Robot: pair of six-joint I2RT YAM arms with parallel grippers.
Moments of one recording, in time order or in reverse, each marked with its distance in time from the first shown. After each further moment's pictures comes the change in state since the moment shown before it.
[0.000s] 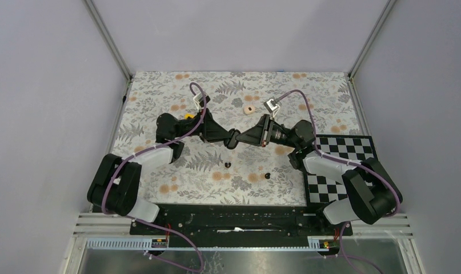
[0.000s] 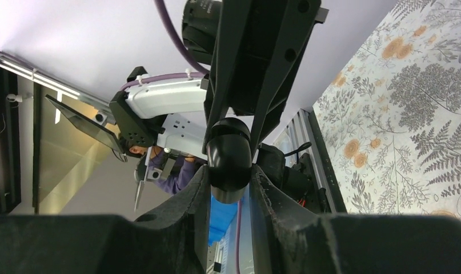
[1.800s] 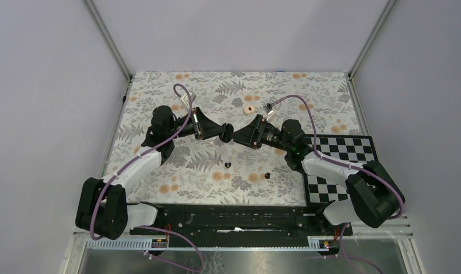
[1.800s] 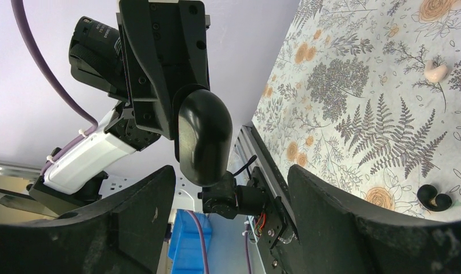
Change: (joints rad) left arm 0.069 -0.185 0.030 -0.651 -0.228 0.449; right arm 0.074 -0.027 0.034 -0.362 0.272 -0.167
